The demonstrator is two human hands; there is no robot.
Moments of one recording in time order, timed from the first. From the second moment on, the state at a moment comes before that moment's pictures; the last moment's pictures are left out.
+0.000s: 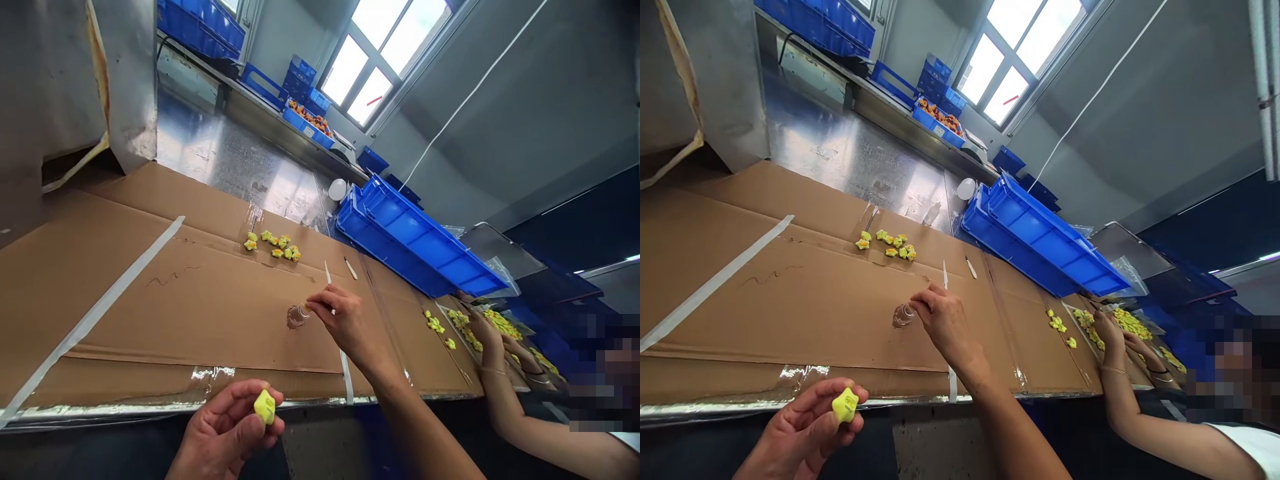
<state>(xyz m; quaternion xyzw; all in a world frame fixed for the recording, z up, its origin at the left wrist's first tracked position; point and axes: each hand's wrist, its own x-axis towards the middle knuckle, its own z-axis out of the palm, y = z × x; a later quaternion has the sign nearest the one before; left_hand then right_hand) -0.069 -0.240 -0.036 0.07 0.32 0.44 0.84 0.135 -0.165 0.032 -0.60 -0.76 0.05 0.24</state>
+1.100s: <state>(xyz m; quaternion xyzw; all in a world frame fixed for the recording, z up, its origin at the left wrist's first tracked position) -0.074 -0.242 -0.040 0.08 0.29 0.42 0.86 0.128 -0.170 0.045 -0.63 -0.73 0.10 0.26</state>
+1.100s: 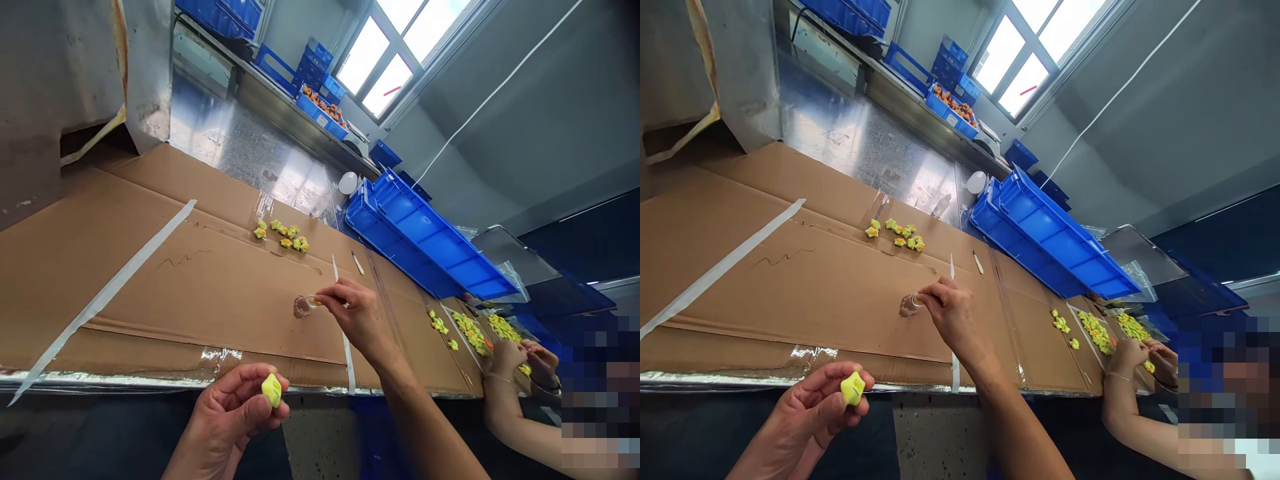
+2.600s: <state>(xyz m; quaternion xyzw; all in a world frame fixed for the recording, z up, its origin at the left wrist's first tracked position) -0.045 -0.221 -0.023 0.11 0.27 0.45 0.84 0.143 -0.177 0.061 -0.65 -0.57 0.32 0.39</state>
